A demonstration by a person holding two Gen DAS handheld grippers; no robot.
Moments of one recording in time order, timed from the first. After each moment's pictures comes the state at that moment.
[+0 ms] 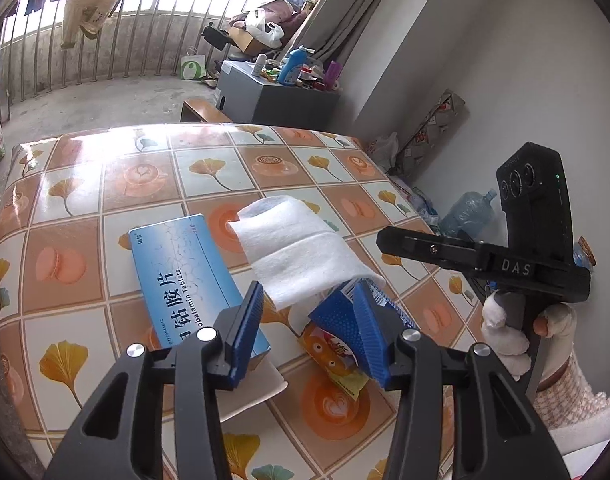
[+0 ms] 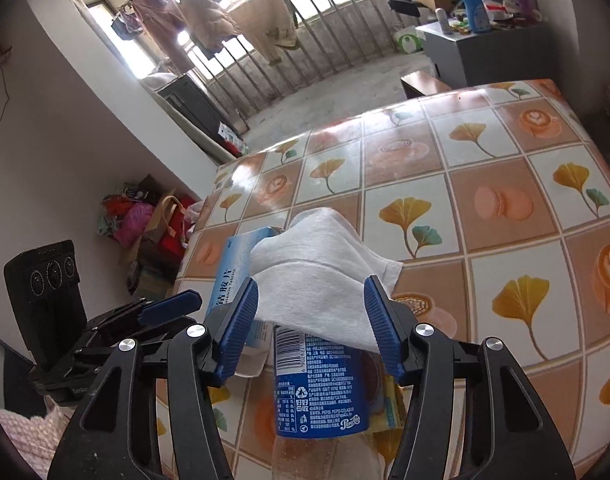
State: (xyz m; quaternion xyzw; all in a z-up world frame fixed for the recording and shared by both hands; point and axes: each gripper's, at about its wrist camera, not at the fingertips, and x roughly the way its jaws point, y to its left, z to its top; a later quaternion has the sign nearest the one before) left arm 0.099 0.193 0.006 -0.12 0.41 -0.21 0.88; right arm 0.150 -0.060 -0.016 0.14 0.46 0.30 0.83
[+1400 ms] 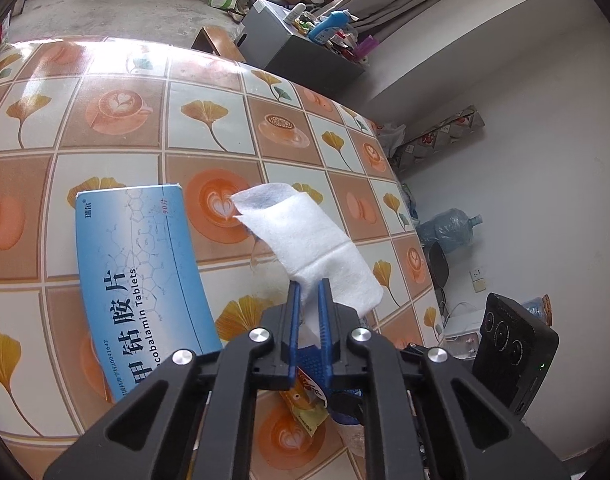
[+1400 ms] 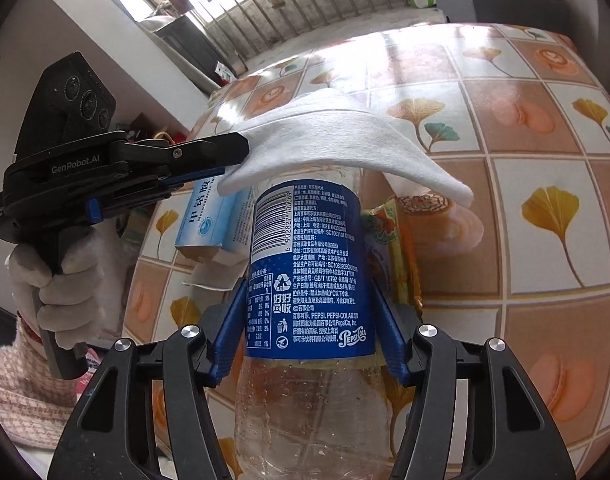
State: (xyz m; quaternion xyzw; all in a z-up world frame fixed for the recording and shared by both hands) left arm 0.162 0.197 -0.019 -0.25 0.49 -0.21 0.81; right arm 0.120 -0.039 -0.066 0.07 0.53 0.31 0.79
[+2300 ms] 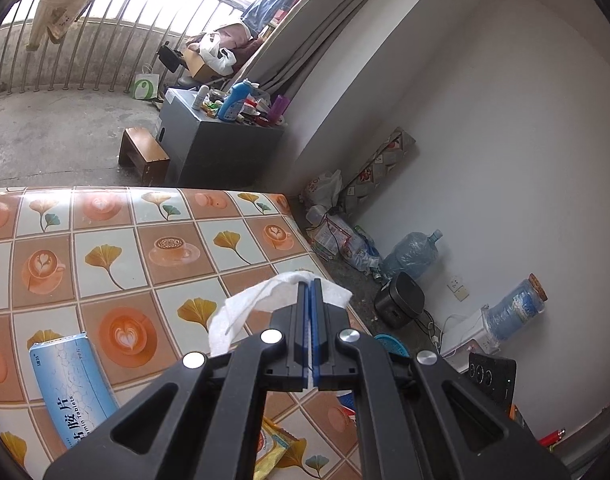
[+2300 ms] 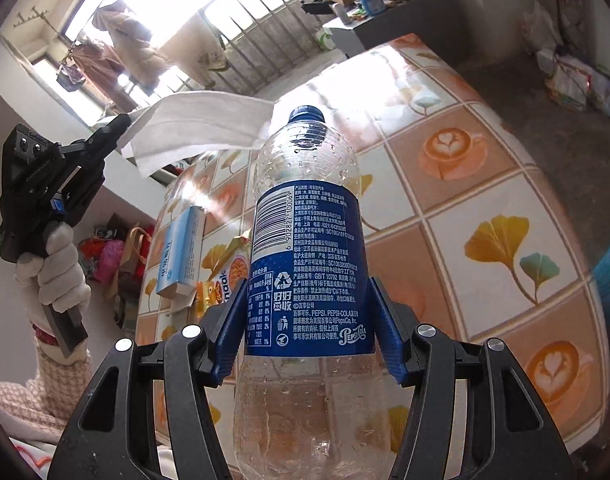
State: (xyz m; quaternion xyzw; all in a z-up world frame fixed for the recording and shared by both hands) left arm 0.176 0.129 0.077 -0.18 0.35 -0.29 0.87; right arm 0.077 -0.186 -0.042 0.21 0.48 0.19 0.83
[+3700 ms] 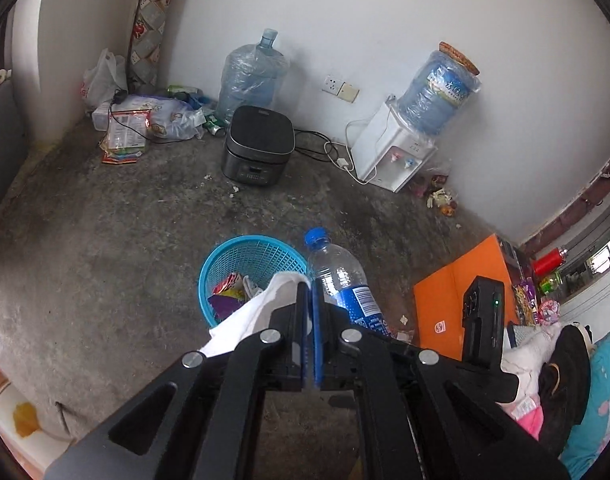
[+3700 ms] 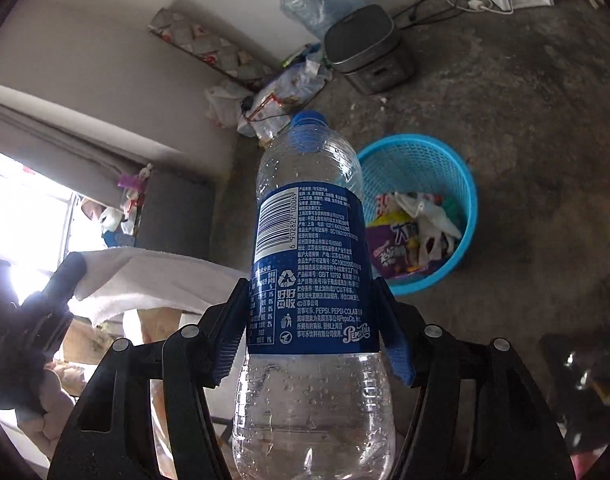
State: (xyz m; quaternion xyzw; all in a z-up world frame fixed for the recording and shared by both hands) left arm 0.179 -0.452 -0.014 0.10 0.48 -0.55 0.68; right arm -0.025 -0.562 -0.148 0.53 0.31 -0.21 0.76
